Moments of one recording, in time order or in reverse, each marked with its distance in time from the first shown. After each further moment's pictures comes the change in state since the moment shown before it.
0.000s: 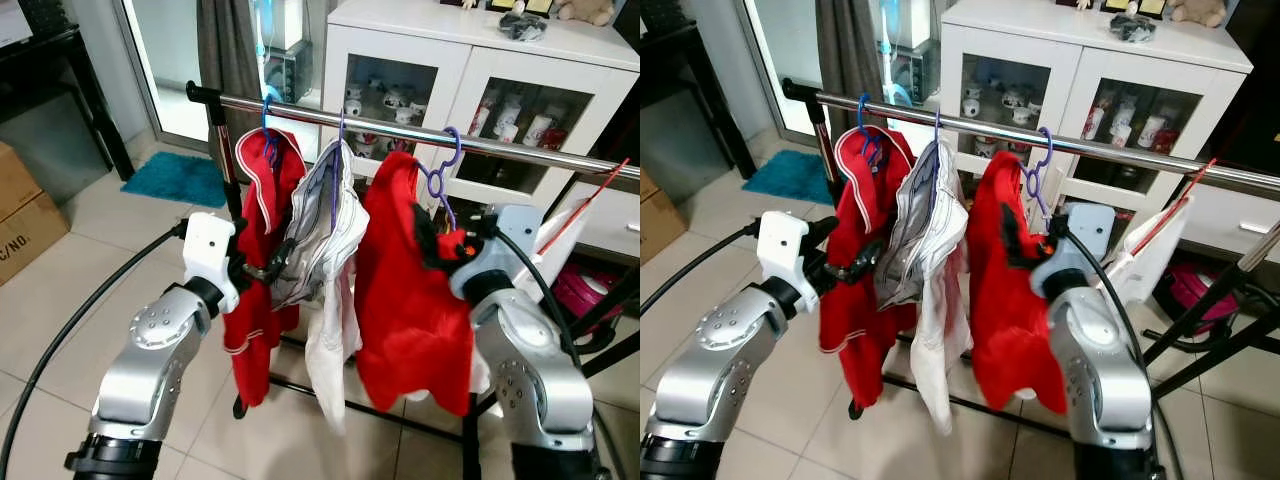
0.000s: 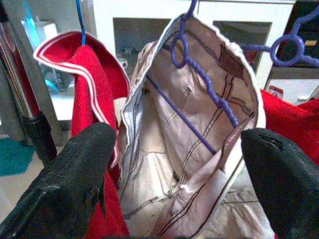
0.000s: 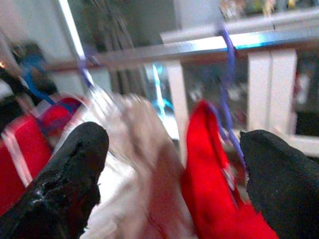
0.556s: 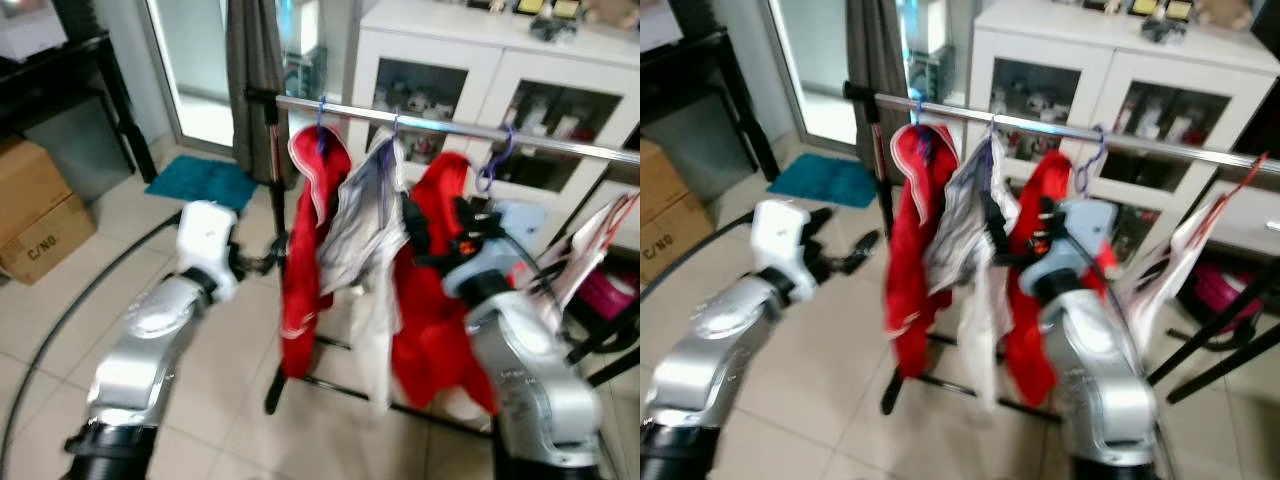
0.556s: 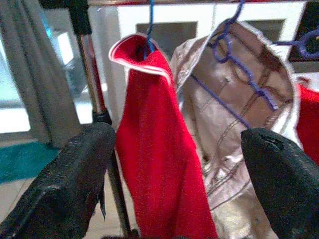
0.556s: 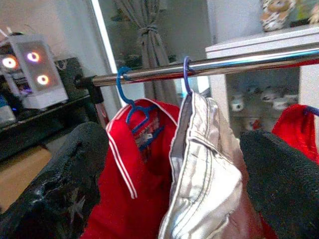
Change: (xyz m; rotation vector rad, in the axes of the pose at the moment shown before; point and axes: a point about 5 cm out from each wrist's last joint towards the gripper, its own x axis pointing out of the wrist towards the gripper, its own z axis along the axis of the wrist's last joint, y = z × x) left arm 0.006 0.005 0.007 0.044 -0.006 -0.004; right arm -0.008 0.010 0.008 0.029 -0.034 0.075
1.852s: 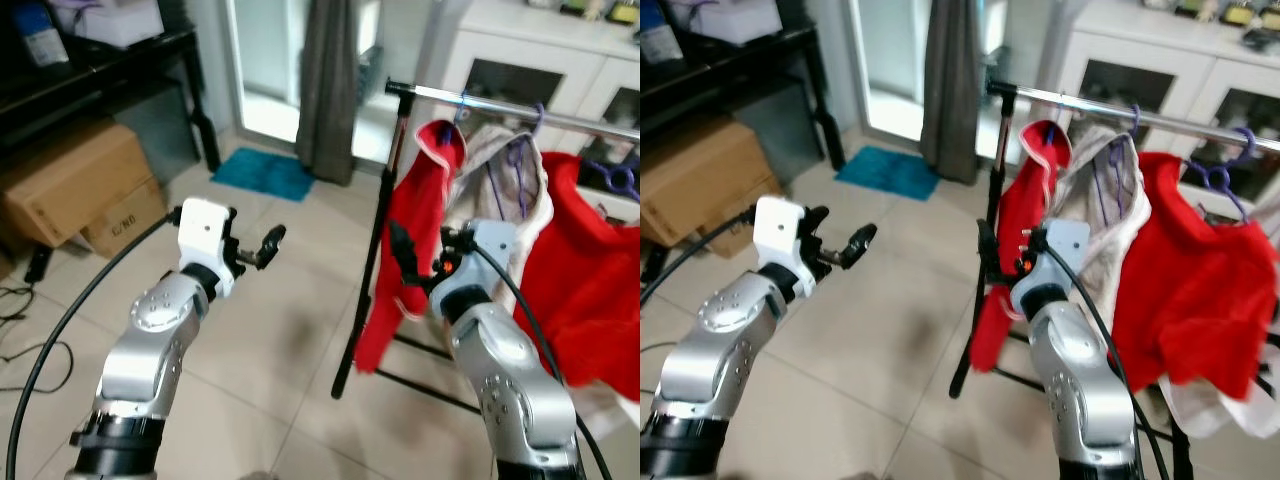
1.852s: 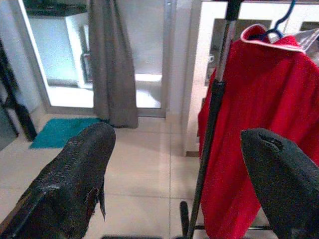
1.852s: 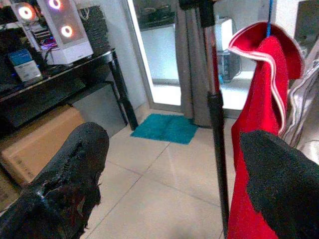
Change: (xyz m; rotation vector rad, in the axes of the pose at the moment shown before) left arm 0.004 0.008 -0.004 -0.038 0.013 0.081; right arm 0.000 -0.001 -0.031 0.002 0.152 -0.091
